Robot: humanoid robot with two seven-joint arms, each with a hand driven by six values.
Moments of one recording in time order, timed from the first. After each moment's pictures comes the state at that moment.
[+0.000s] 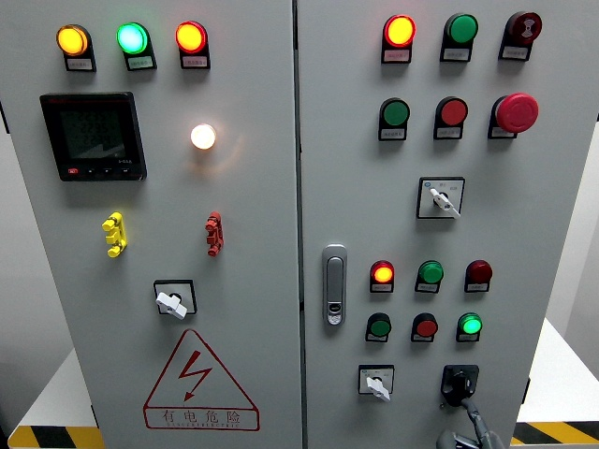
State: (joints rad) left arm -0.01 -0.09 0.04 -0.09 -0.07 -0.02 -0.15; right arm 0.22 0.15 1.29 1.41 -1.48 -0.22 -0.02
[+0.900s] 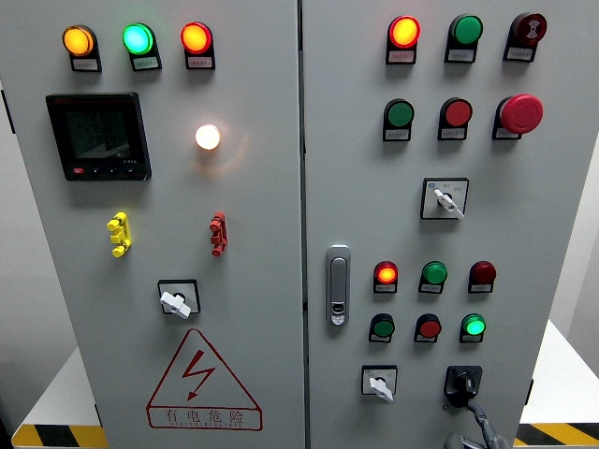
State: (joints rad) left arm -0.01 -0.09 0.04 -0.09 -0.07 -0.02 -0.15; right arm 0.21 0.15 1.32 1.40 -1.47 -0.22 -0.02
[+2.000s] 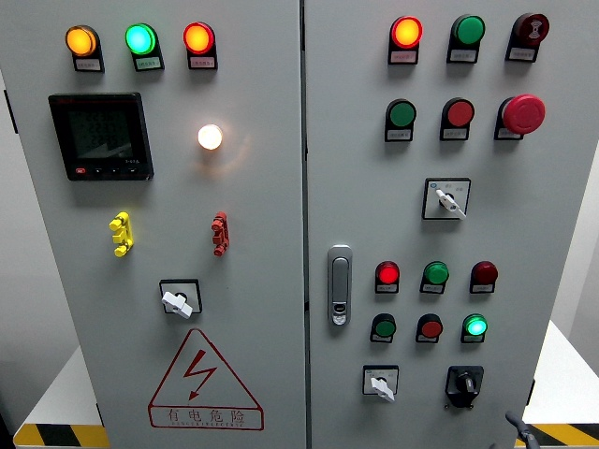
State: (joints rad) left arm -0.01 -0.09 0.04 -0.09 -0.07 -0.02 -0.15; right arm 0.12 0.09 1.39 1.46 -1.46 -0.22 -0.02
